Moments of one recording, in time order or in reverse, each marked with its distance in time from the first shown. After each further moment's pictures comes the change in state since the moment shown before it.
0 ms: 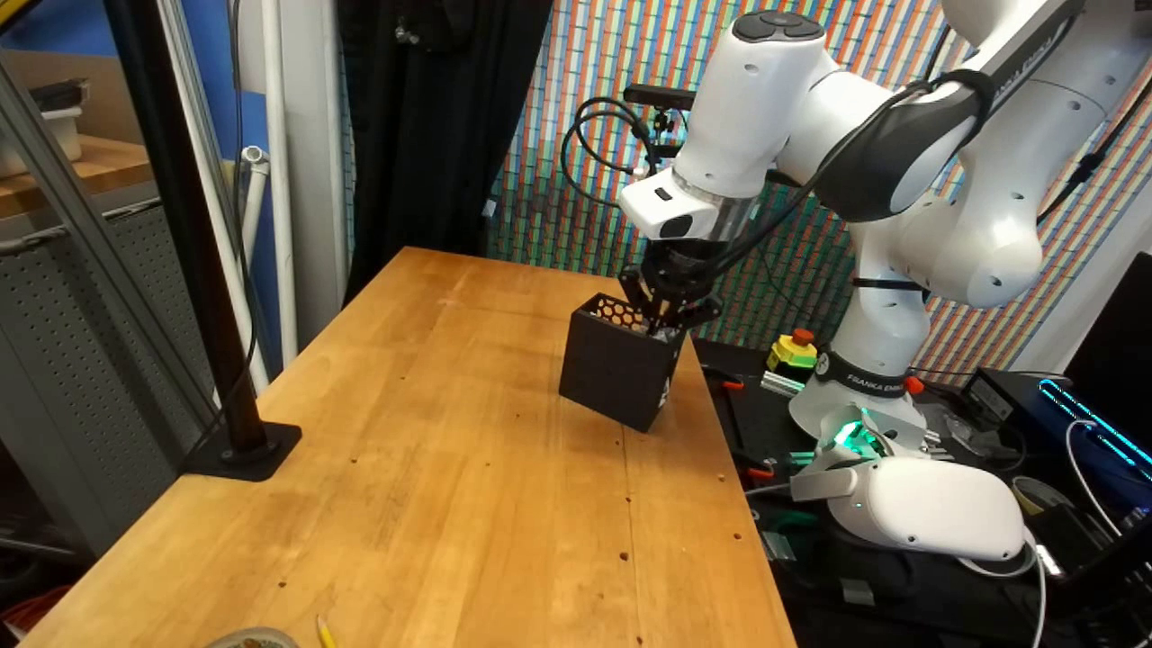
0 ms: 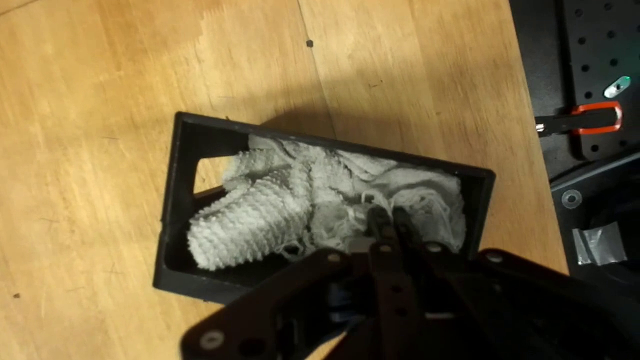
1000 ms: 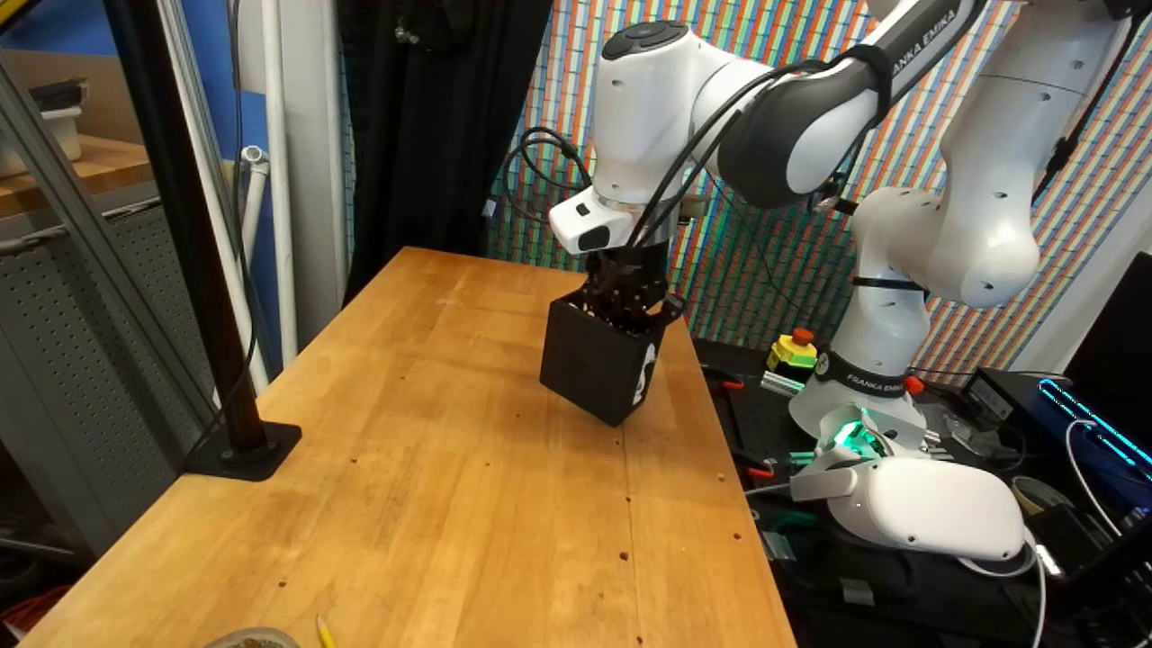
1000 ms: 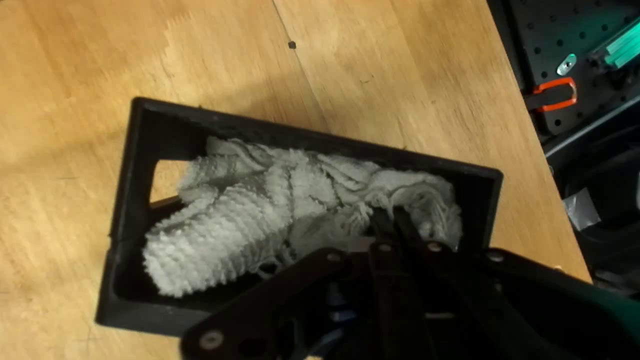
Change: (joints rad) arm -0.062 0.244 -0.011 0.236 0.077 -0.176 0.001
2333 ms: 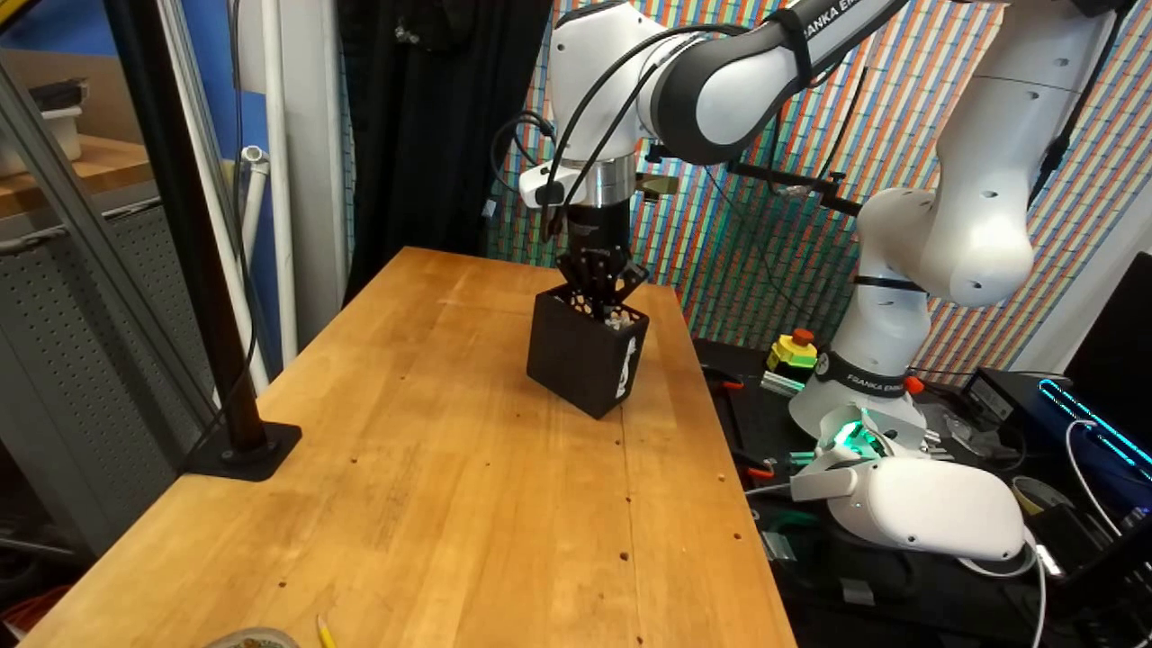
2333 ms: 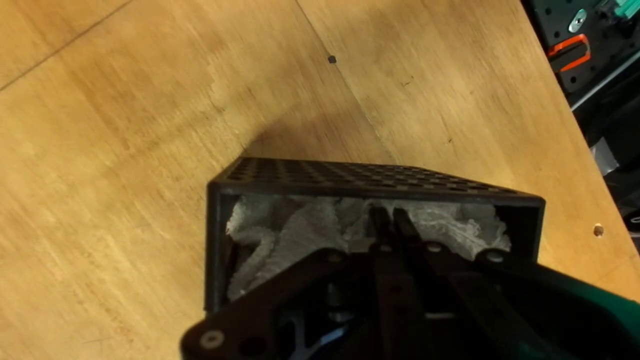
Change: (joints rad) arm -0.110 0.042 -0.047 0.080 0.099 -0.008 -0.057
